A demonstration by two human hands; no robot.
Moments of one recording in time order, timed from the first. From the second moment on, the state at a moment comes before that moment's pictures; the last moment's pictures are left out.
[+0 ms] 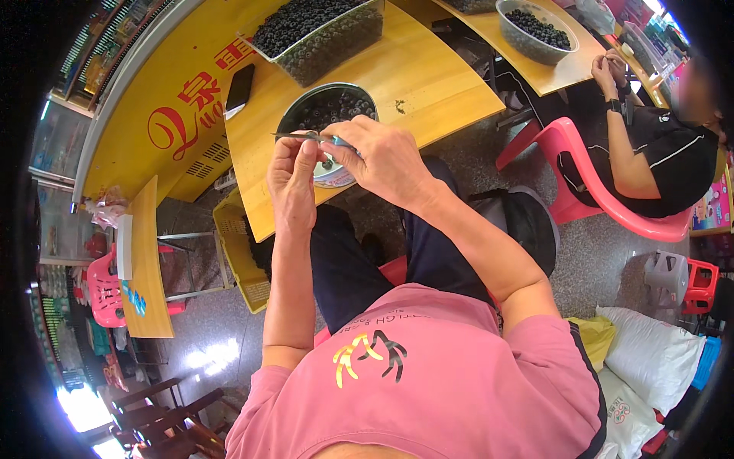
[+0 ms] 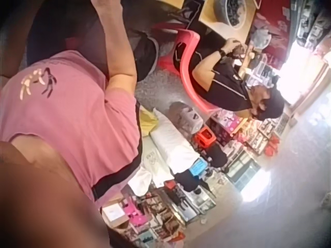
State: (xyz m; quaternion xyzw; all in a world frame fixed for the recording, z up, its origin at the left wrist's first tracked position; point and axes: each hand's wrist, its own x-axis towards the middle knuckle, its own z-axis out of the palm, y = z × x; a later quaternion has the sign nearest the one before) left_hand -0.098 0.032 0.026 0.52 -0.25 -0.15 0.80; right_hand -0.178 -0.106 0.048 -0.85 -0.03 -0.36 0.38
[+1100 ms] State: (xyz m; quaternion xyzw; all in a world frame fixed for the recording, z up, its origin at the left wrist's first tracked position) left_hand -0.103 0.044 0.031 0.45 -0.24 -0.10 0.85; right_hand -0.161 -0.094 0.074 -0.75 0.01 -0.16 0.65
